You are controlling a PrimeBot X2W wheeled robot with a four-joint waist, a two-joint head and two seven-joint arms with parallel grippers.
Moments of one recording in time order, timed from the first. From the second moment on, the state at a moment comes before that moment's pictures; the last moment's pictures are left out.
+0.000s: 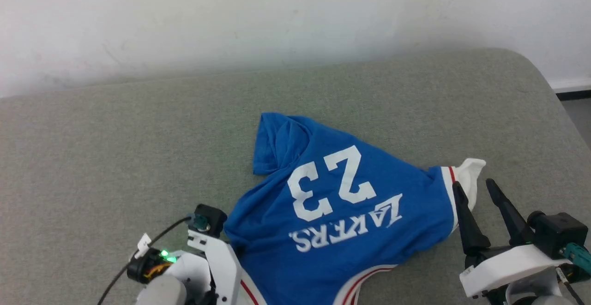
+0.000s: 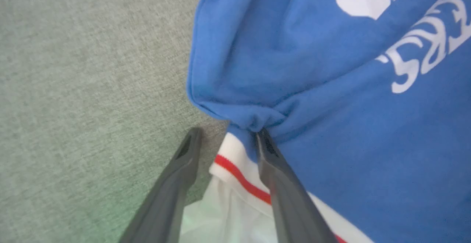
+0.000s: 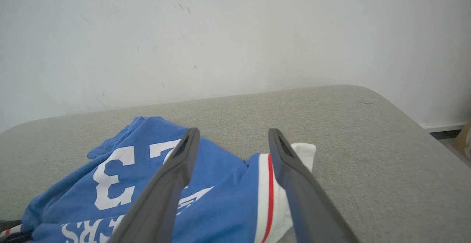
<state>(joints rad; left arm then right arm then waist) -0.16 0.20 -0.30 0.35 -0.24 -0.12 0.47 0.05 -0.10 0.01 0.01 0.26 0.13 -0.09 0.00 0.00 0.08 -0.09</state>
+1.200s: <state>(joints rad) -0.31 0.30 -0.06 0.37 -0.42 -0.03 0.26 0.07 -0.07 0.02 -0.05 0.26 0.13 -0.06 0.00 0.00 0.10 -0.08</state>
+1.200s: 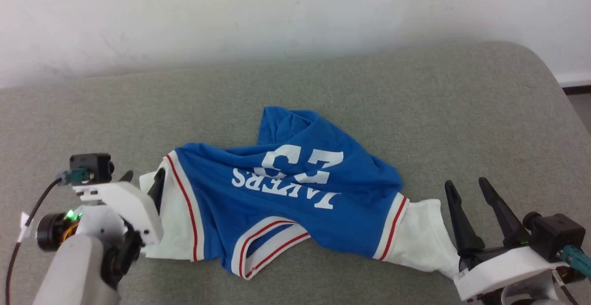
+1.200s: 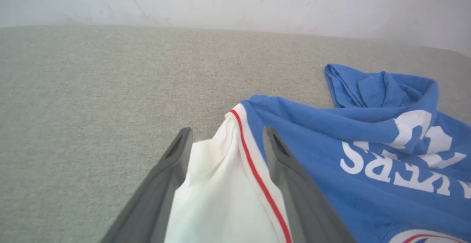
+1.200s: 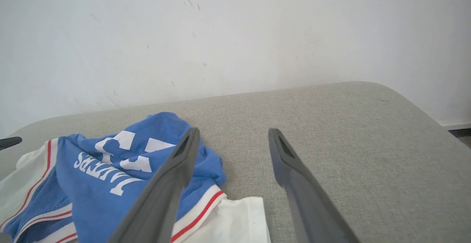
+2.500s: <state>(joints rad) -0.18 0.39 -0.09 0.38 -0.51 -0.03 0.53 0.13 -0.15 -0.08 -0.08 0.37 0.13 0.24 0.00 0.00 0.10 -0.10</state>
